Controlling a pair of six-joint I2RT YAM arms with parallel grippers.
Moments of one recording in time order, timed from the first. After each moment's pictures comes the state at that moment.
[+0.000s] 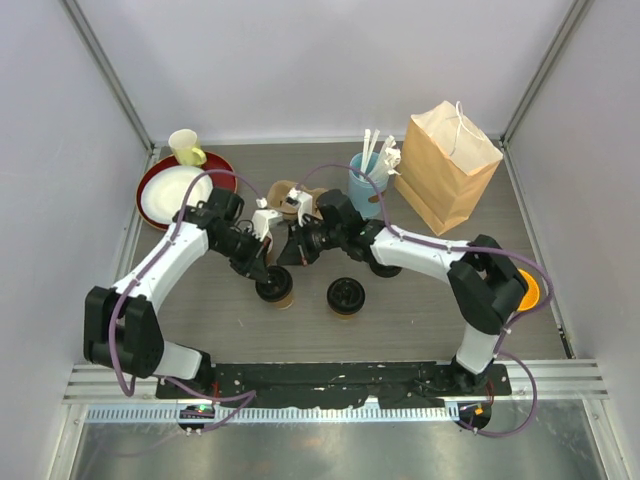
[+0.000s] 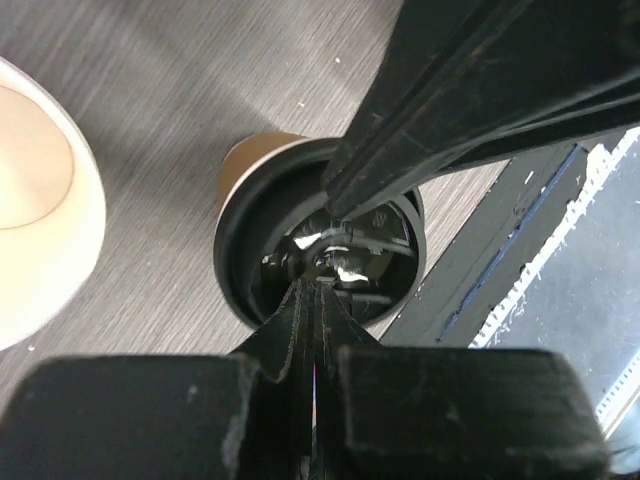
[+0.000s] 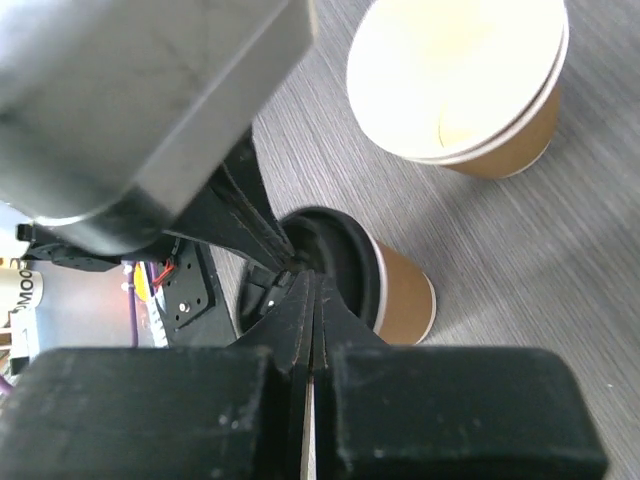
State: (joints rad) left arm -0.28 1.39 1.09 -0.97 0.62 0.37; right arm 0.81 1.74 1.20 0.02 -0.56 0.37
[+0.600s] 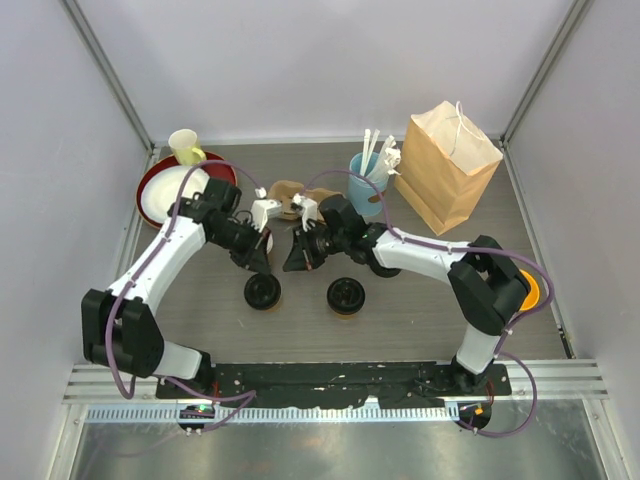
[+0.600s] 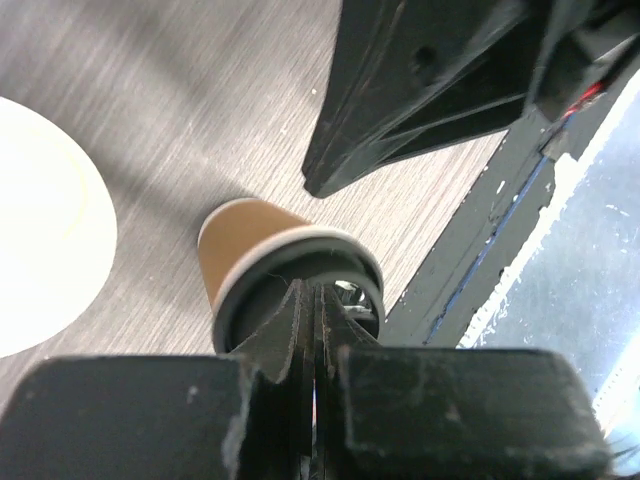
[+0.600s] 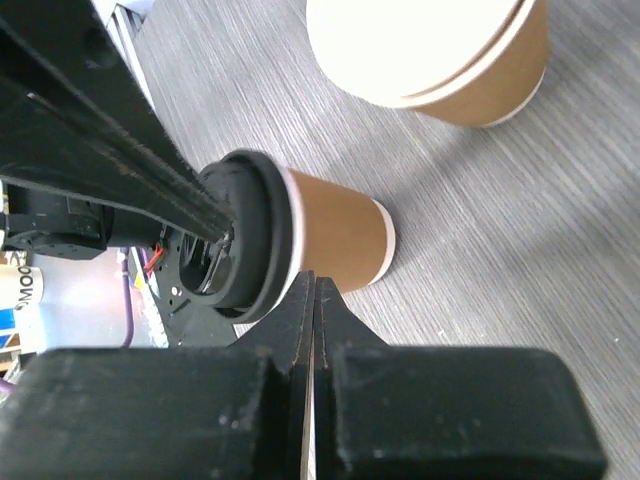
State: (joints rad) left arm -0.27 1.42 1.13 -0.99 0.66 0.38; right arm 0.81 1.75 1.12 0.07 -0.56 0.41
